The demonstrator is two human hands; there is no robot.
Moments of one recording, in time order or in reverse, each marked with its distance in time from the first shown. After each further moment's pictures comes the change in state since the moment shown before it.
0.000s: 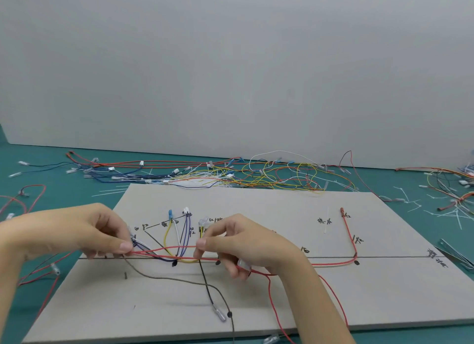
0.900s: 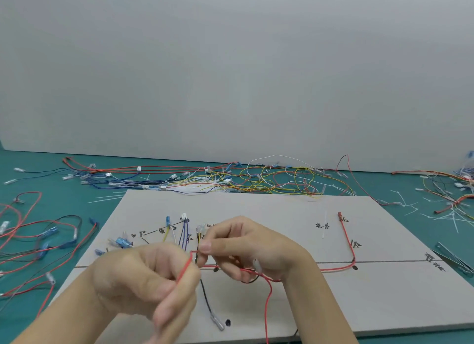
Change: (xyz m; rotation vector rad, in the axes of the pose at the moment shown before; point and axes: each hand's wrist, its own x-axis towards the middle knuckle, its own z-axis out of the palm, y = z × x) left_hand -0.002 0.134 0.112 -0.761 -0.952 0.790; right_hand -0.005 0.001 -0.007 0.285 -0.180 -0.188
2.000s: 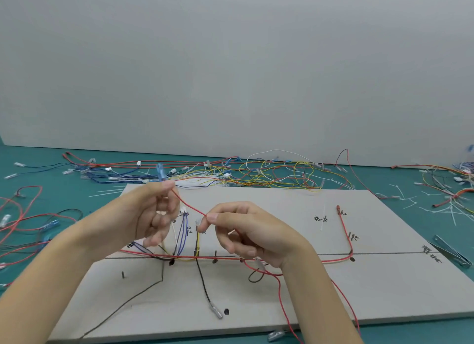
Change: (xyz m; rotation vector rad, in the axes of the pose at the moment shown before) left_hand -0.035 0.023 -0.034 0.380 1.076 -0.109; right_hand -0.003 -0.004 -0.005 -0.002 0.164 0.005
